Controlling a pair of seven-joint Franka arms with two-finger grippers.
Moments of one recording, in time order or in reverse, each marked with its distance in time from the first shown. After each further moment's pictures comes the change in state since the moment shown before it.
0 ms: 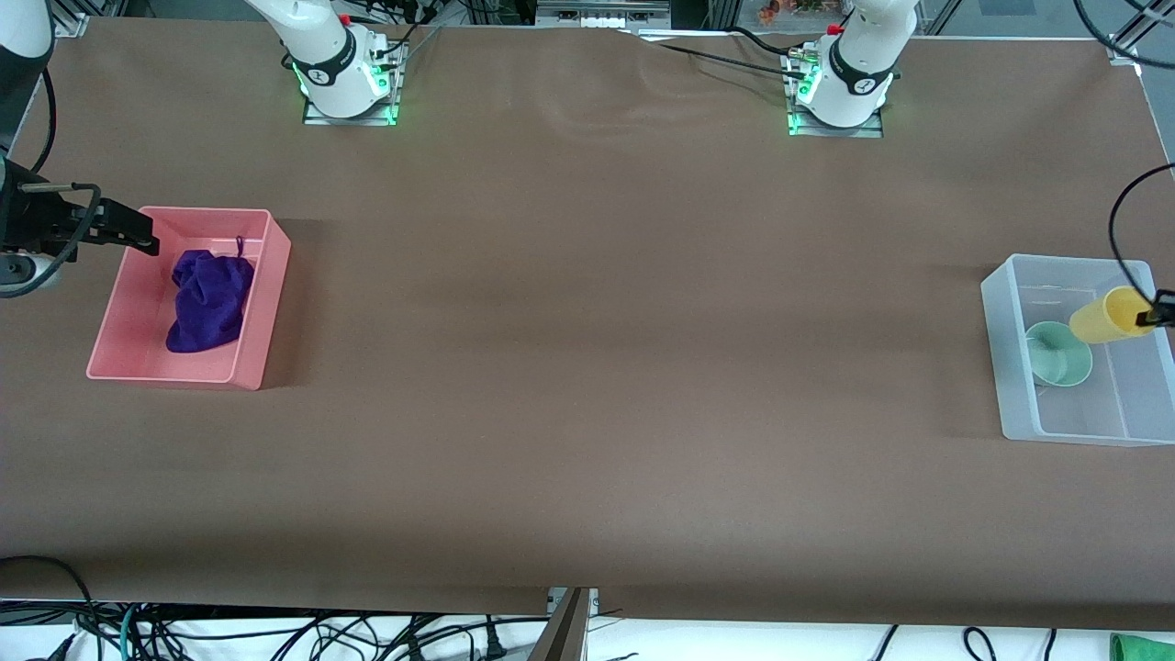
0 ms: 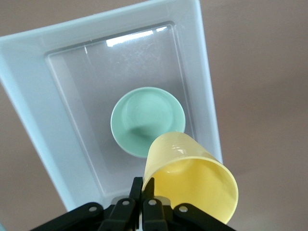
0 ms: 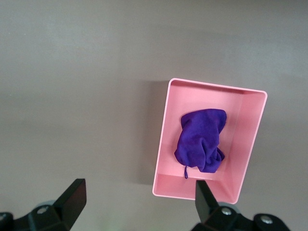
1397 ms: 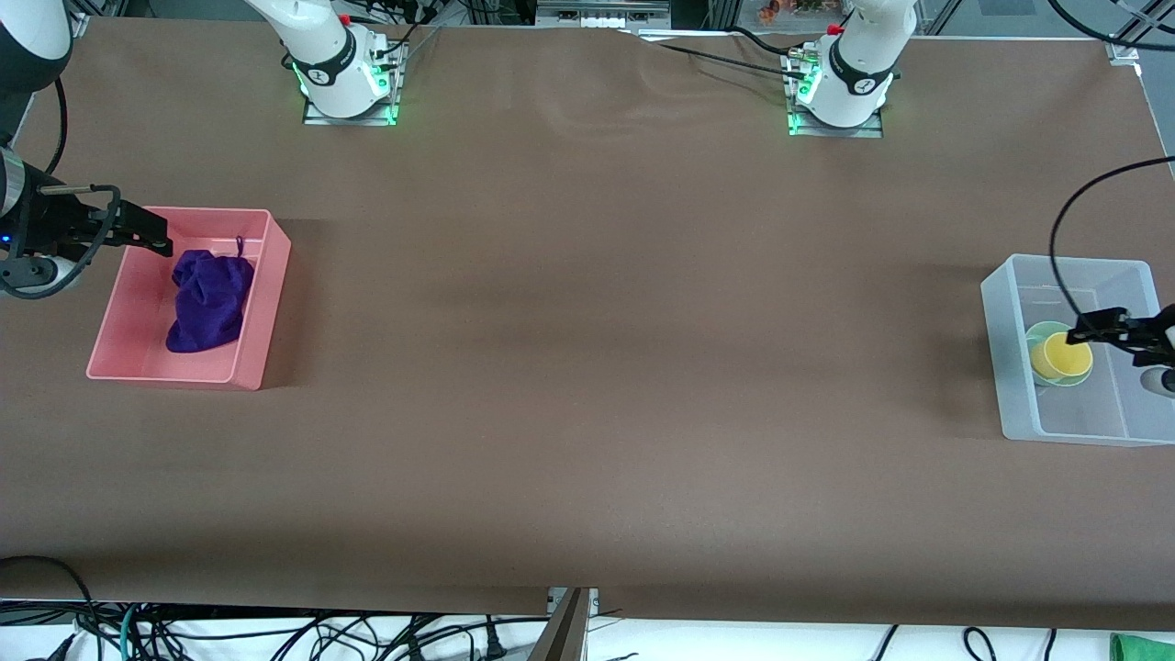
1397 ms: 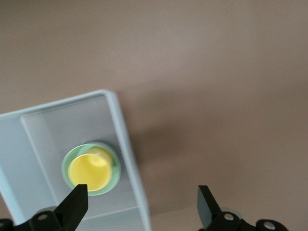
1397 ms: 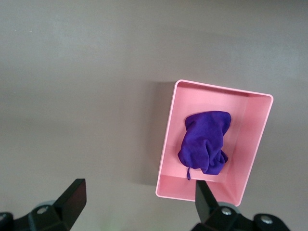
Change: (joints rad) left arm -0.081 -0.126 -0.227 0.025 0.005 -0.082 -0.319; right arm 0.018 0.002 0.006 0.000 0.000 0.001 0.001
